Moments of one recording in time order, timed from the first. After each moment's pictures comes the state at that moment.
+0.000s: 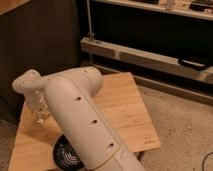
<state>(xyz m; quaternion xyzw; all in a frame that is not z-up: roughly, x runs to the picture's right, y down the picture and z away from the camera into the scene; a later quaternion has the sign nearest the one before) -0.396 0.142 0.858 -0.34 0.18 0.54 0.75</state>
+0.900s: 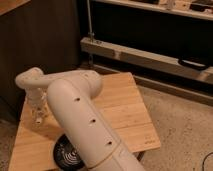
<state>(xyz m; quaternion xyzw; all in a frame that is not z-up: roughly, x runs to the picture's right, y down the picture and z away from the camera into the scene) -0.393 0.134 0.860 -0.42 0.15 0.50 0.74</state>
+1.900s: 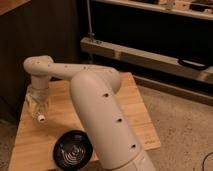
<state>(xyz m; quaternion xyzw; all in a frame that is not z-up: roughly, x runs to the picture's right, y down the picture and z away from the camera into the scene) -0.340 0.113 0.761 -0.52 0.09 0.32 0.78</state>
